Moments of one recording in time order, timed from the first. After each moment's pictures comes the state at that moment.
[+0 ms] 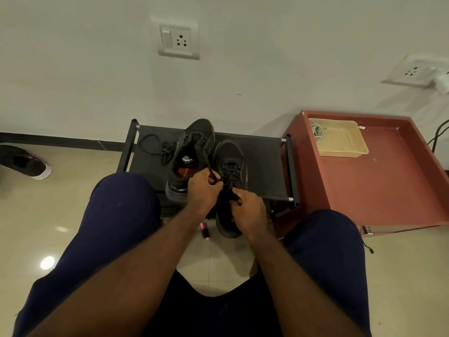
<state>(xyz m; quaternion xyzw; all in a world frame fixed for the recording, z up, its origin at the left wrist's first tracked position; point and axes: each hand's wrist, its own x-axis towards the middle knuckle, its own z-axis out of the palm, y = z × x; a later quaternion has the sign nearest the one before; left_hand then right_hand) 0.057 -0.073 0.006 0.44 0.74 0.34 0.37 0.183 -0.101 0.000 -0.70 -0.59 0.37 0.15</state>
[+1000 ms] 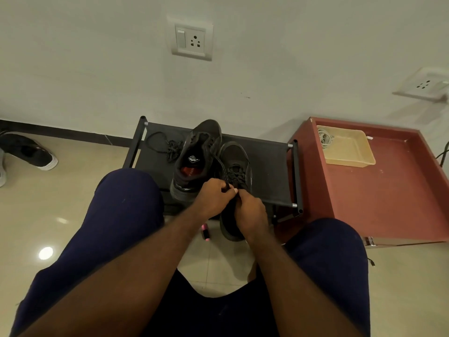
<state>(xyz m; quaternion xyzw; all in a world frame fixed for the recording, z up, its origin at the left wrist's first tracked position) 0.054 -0.075 -0.006 0.53 0.66 0.27 0.45 0.180 -0.094 0.010 -0.69 -0.66 0.31 0.05</state>
